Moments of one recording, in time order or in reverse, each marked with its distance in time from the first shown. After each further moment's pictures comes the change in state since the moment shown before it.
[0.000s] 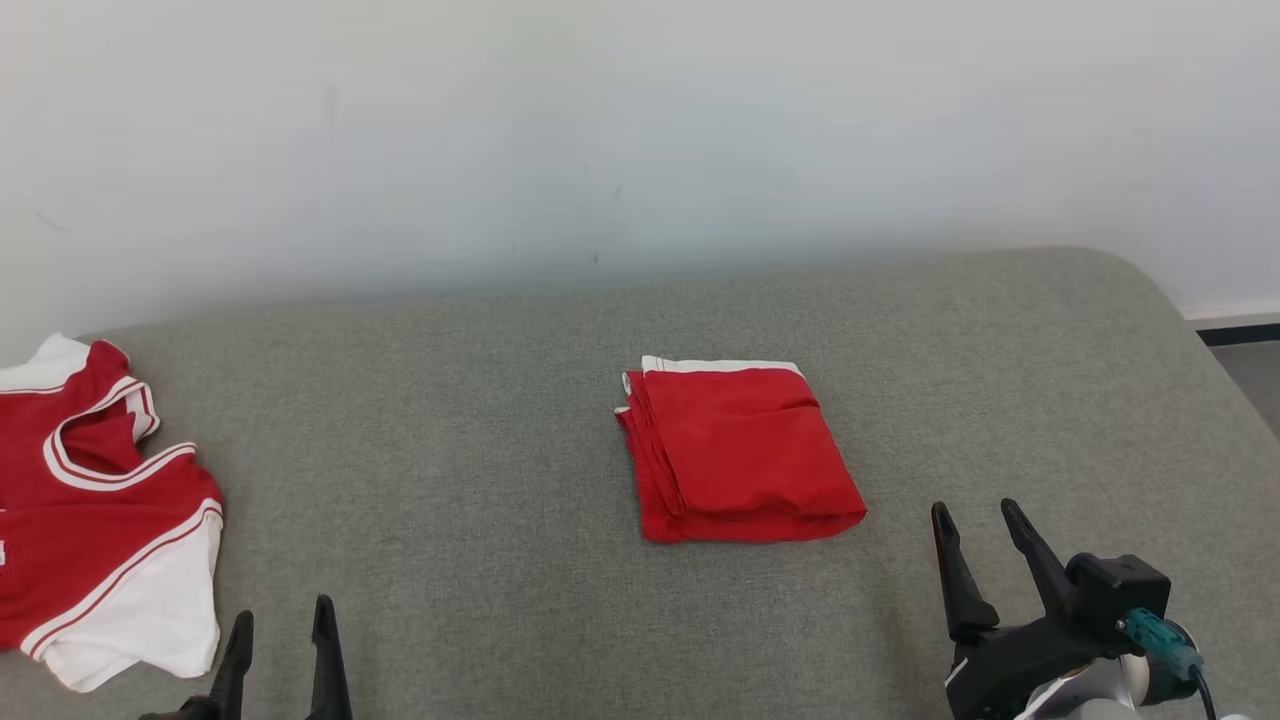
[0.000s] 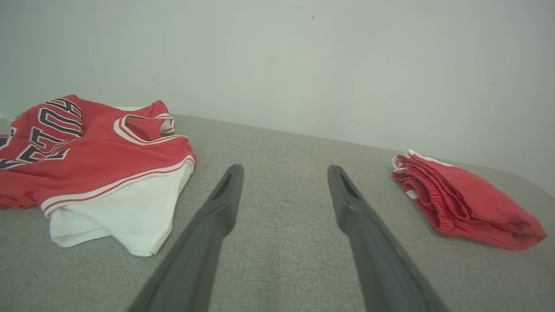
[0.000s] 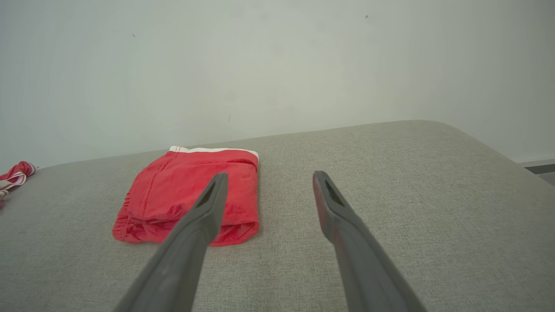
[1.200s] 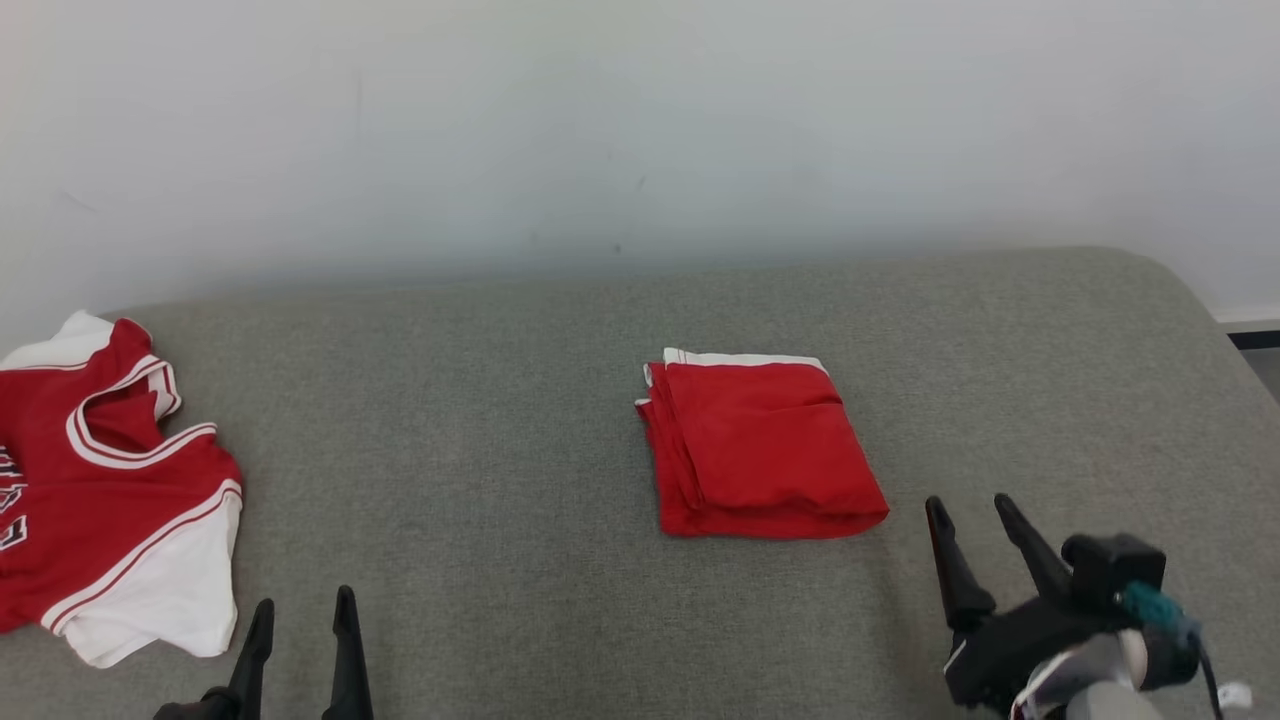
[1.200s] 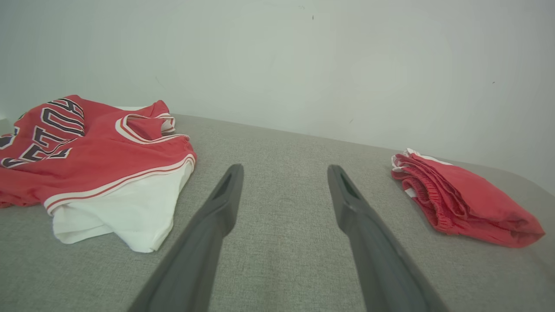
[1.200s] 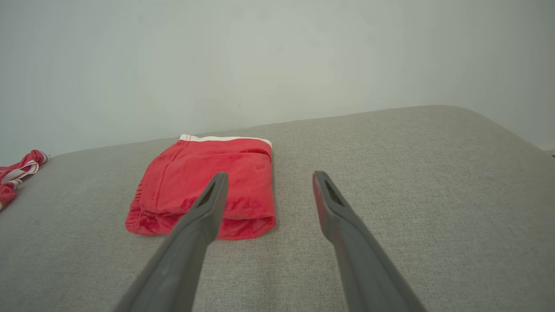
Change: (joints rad) left arm 0.001 0.000 -0.033 -0.020 0.003 0.010 0.000; right arm 0.016 0.011 -0.010 -0.052 0.002 0.000 0.077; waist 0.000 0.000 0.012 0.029
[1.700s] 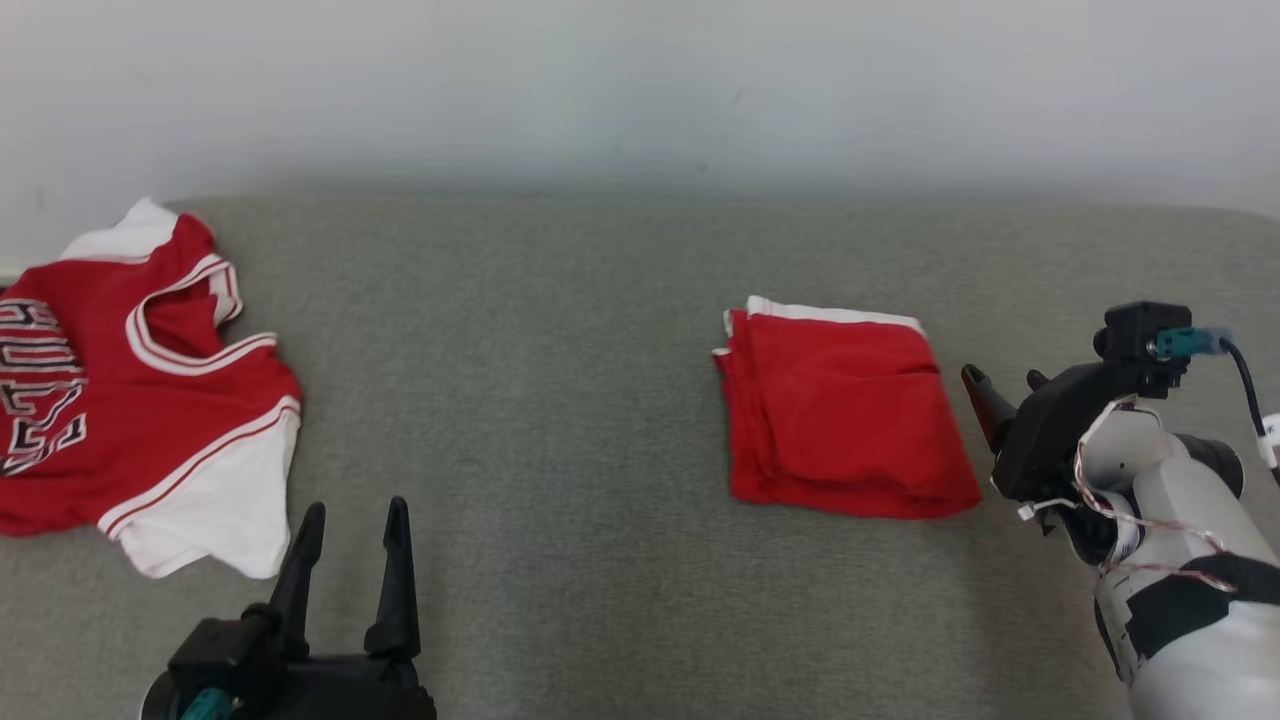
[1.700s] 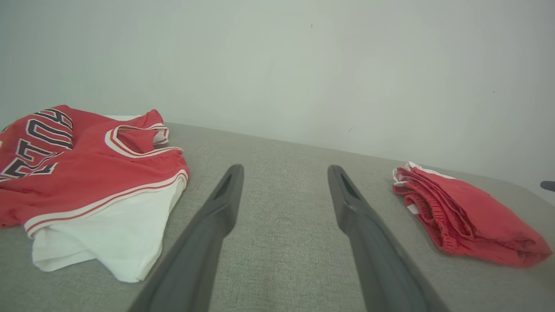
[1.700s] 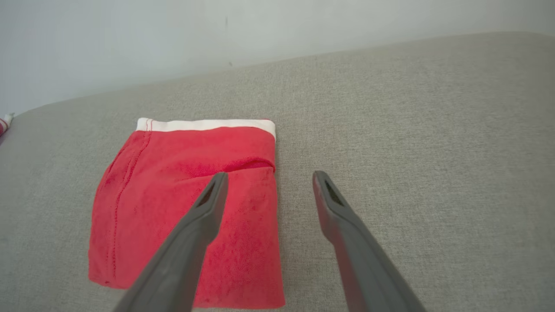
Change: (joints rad) left arm -0.105 -0.001 -0.084 -0.029 -0.009 -0.014 0.000; right arm -0.440 -0.077 -0.059 0.295 0.113 0.000 0.476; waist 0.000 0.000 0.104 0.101
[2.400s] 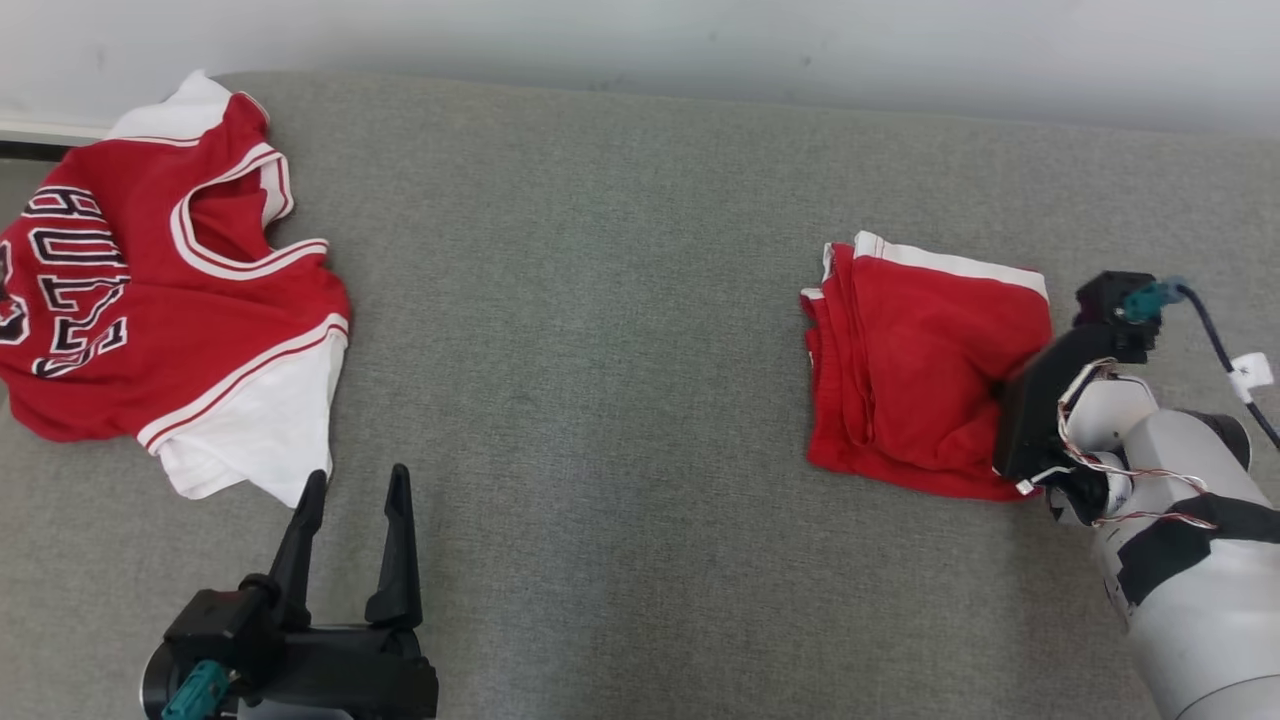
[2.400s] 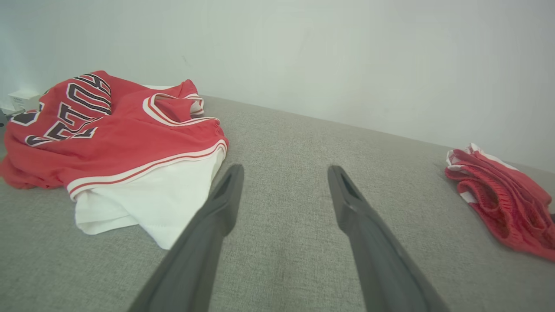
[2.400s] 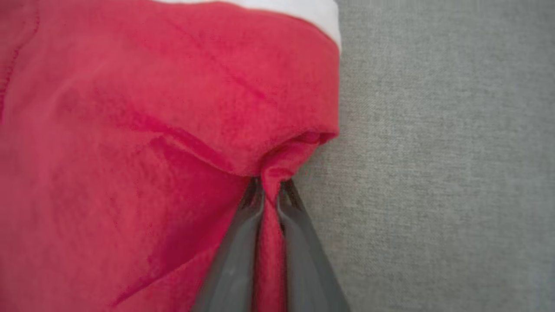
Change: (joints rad) left arm -0.061 0.000 -0.016 0.005 -0.019 -0.003 0.000; right arm -0.176 -0.003 -0.016 0.272 -0.123 0.000 0.152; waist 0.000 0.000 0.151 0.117
